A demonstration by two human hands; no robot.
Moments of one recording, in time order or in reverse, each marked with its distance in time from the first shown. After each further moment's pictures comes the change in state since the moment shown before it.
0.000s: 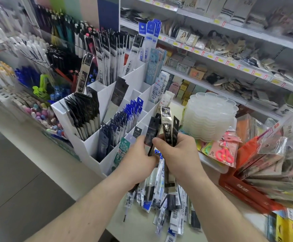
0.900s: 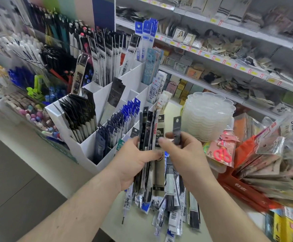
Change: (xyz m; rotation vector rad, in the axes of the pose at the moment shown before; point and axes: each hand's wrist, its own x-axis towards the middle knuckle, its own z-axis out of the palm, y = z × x) left_hand 0.002 0.005 -0.011 -0.462 -0.136 -0.064; right_hand -0.003 0.001 -0.018 0.023 0.066 0.108
